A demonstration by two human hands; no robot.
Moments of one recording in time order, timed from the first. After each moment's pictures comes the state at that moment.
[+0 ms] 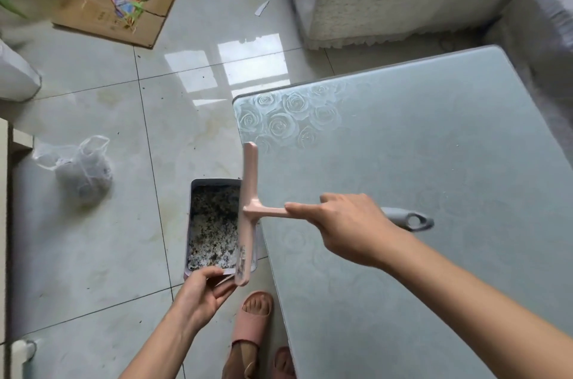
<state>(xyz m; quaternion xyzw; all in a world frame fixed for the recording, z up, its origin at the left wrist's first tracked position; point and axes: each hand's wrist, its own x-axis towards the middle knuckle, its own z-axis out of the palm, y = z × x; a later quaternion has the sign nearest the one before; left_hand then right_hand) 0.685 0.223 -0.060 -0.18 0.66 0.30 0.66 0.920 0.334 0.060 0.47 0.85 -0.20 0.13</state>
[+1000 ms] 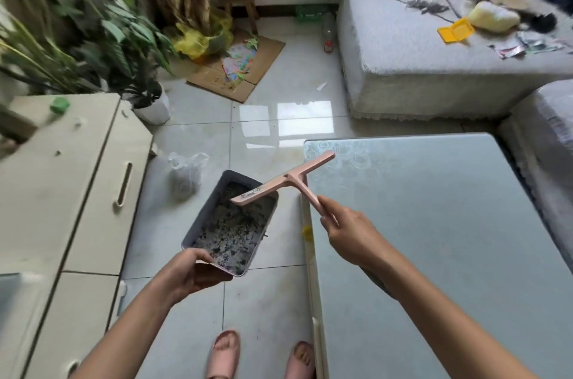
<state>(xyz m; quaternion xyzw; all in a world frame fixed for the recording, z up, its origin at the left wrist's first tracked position) 0.579 0.110 0.173 0.00 0.71 0.27 0.65 0.853 0.212 0.251 0.55 0.74 -0.38 -0.04</state>
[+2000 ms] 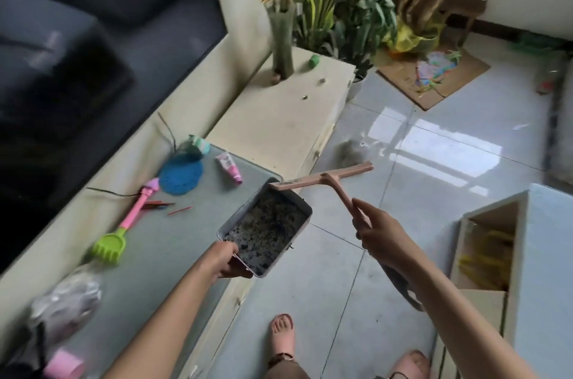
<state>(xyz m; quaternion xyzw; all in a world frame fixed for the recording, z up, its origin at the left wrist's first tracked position) 0.250 -0.254 0.233 -0.12 0.79 0.32 0.50 0.442 -0.046 0.302 0.44 0.78 -0.44 0.06</state>
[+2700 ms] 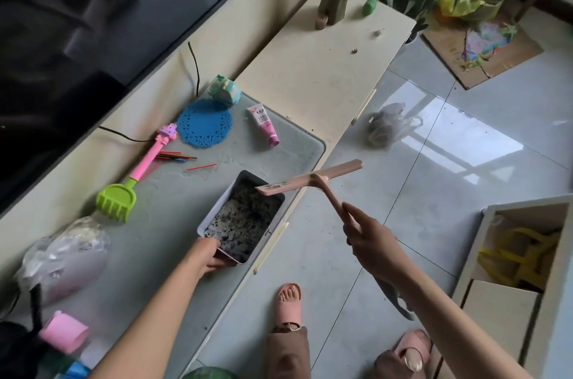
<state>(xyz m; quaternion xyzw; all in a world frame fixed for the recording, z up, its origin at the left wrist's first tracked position) 0.176 -0.376 0.098 -0.25 0.76 0.34 0.49 0.349 -0.149 0.213 0.41 0.79 -0.42 0.16</state>
